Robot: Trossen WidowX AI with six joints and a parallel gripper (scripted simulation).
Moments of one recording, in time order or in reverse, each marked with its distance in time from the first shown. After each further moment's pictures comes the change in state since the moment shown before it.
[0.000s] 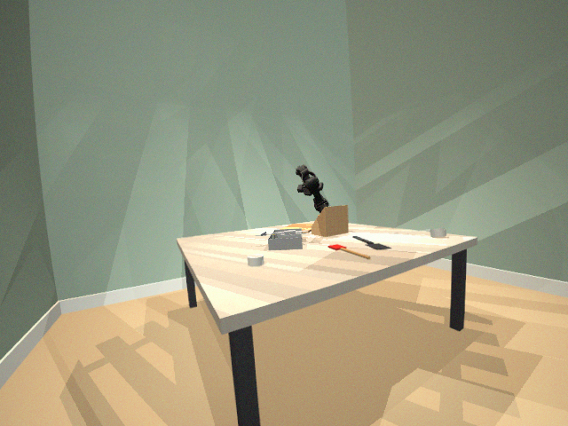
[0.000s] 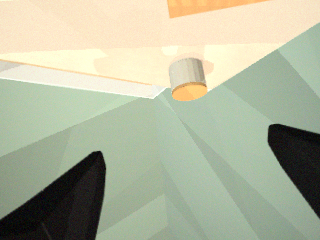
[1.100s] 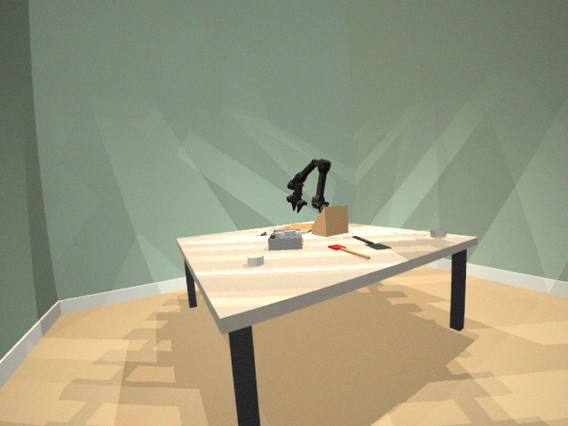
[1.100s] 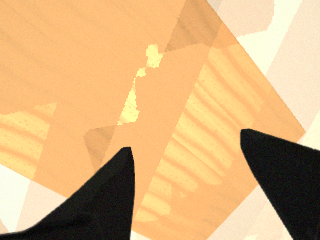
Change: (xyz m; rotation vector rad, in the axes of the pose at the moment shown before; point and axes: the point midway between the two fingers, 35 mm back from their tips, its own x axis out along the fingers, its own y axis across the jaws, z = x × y) arm 0.056 -0.129 0.090 0.655 -0.791 -0.019
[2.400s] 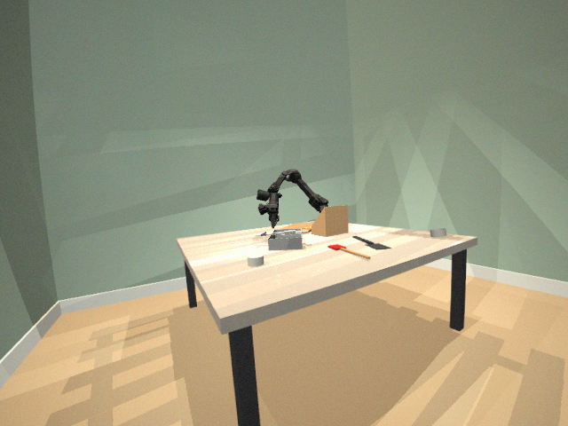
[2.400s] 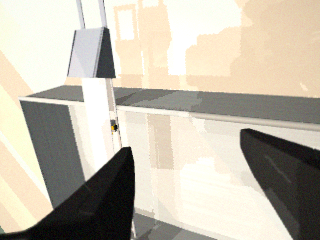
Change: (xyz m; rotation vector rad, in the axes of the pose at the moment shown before) arm -0.010 0.287 0.349 0.576 -0.126 0.724
